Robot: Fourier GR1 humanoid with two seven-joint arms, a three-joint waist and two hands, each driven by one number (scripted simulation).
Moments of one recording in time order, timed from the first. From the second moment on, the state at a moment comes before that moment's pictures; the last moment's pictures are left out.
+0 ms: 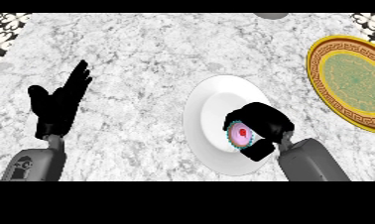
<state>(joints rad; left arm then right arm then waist) -0.16 0.26 0.03 -1.41 0.08 0.05 0.16 -0.28 -0.27 0.39 -1.44 0.71 0.58 0.07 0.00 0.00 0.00</state>
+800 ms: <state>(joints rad) -0.17 0.22 0.05 -1.40 0.05 0.02 0.15 -0.37 -0.13 0.16 -1.37 0.84 0.35 0.26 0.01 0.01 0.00</state>
